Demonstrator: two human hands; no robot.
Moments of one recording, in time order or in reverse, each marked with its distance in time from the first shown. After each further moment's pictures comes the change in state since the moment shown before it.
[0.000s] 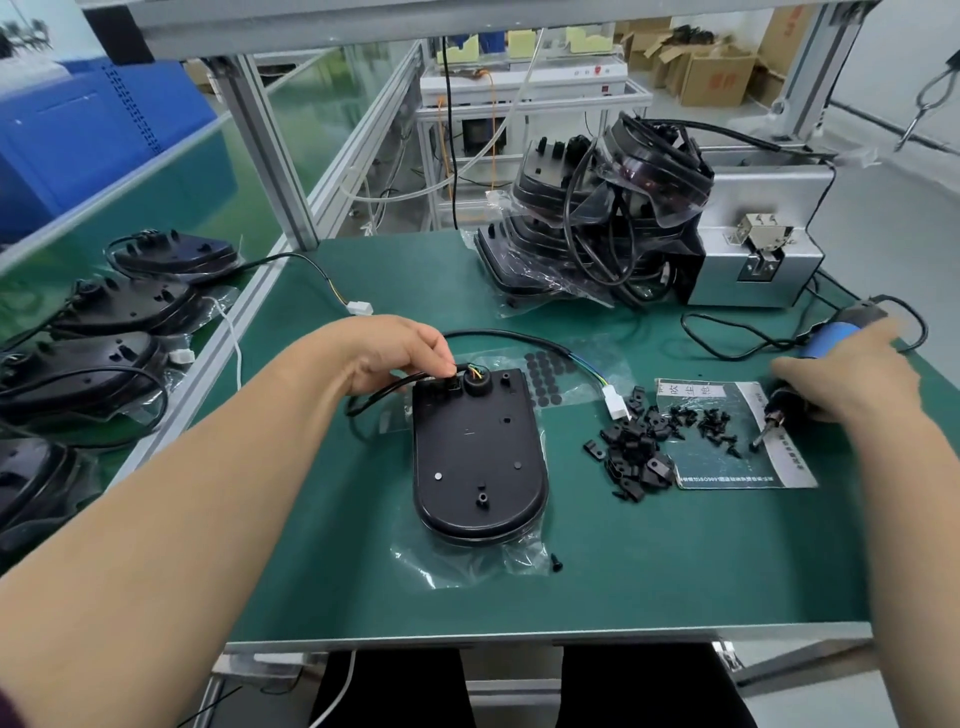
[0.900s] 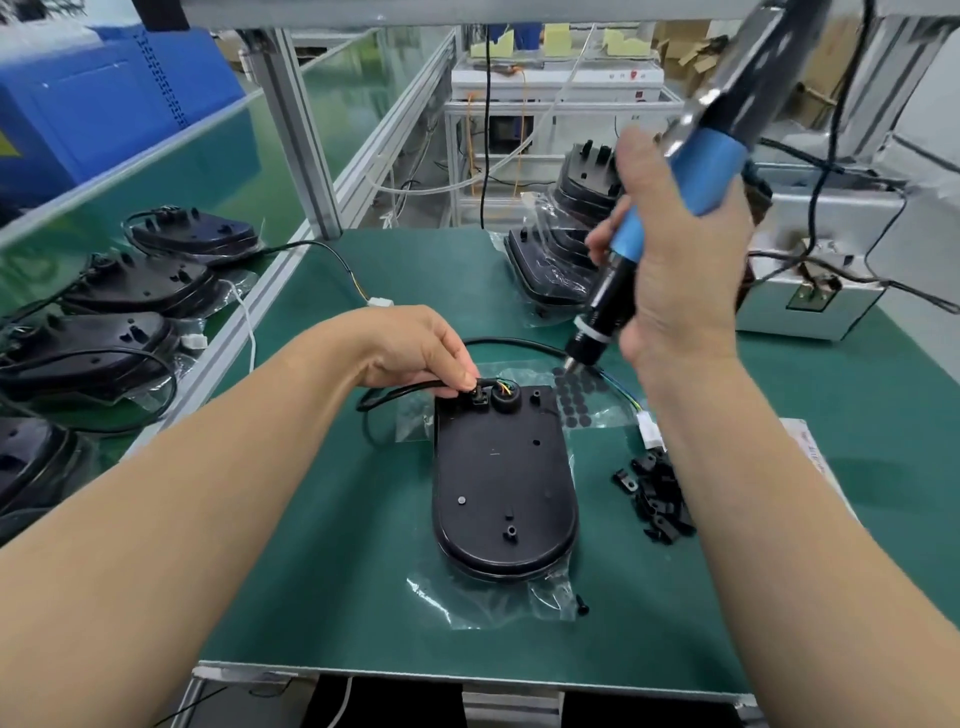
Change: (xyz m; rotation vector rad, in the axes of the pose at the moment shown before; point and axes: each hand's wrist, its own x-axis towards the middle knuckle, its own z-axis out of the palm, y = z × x) left_hand 0.003 0.003 -0.013 -0.139 -0.084 0.040; right_hand -0.173 -0.200 -0.011 1.548 -0.352 -0.532
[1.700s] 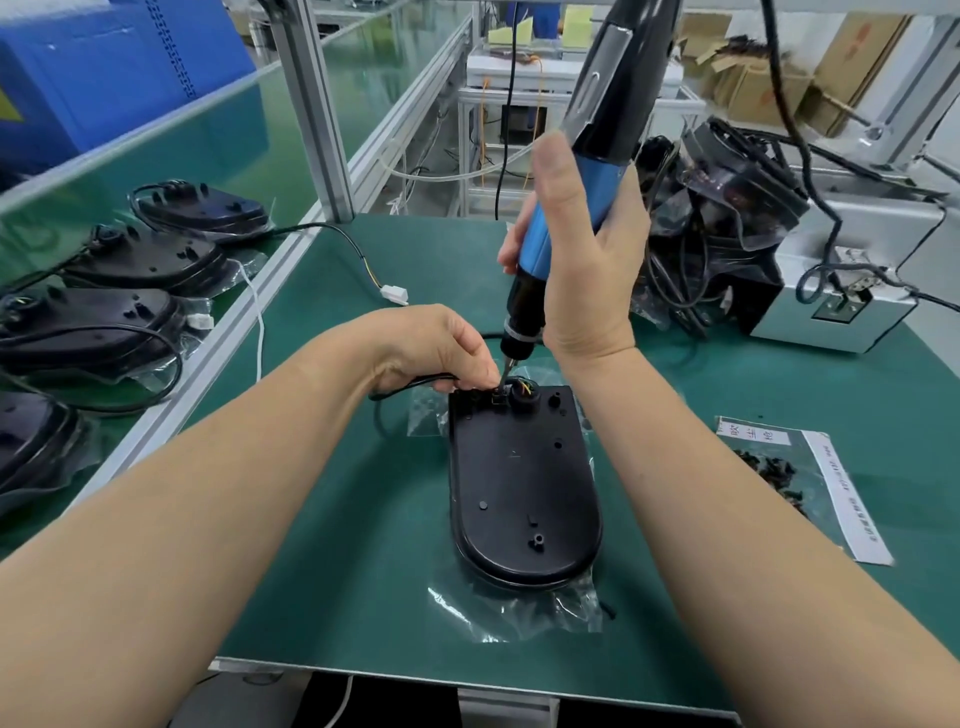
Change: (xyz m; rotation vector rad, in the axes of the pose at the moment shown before) left_hand -0.006 -0.010 0.004 0.106 0.036 0.132; right_hand -0.006 0.052 0.048 -0.055 -0.235 -0.167
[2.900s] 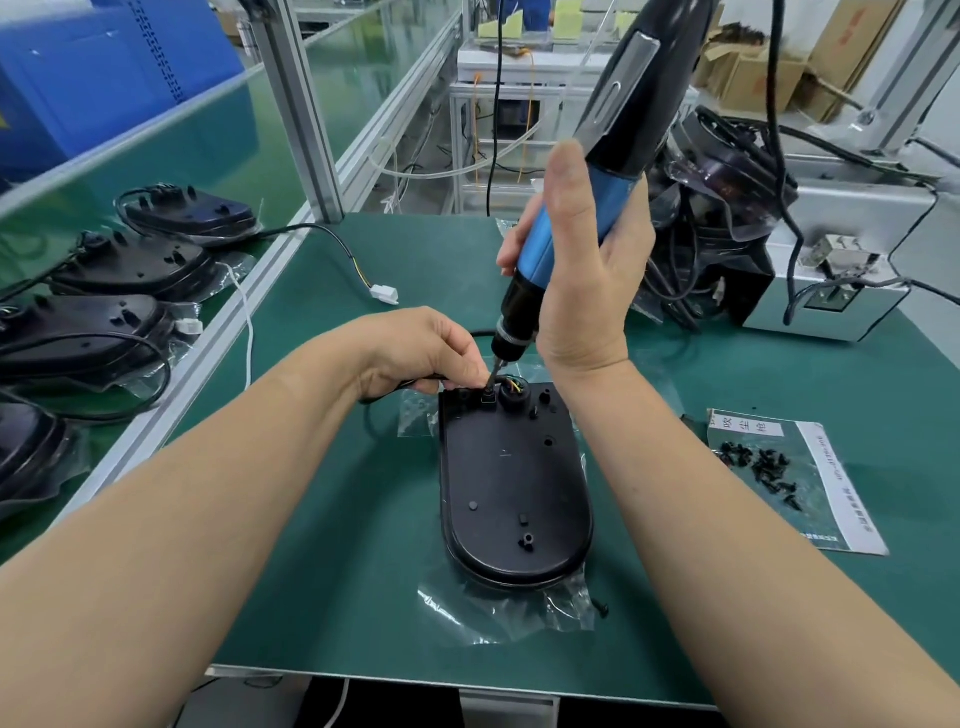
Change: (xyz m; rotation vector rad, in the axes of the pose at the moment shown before) left_hand 0.004 -0.006 0.000 -0.033 0.008 -0.037; right_hand -0.006 0.003 -0.007 0.085 0.071 -0.059
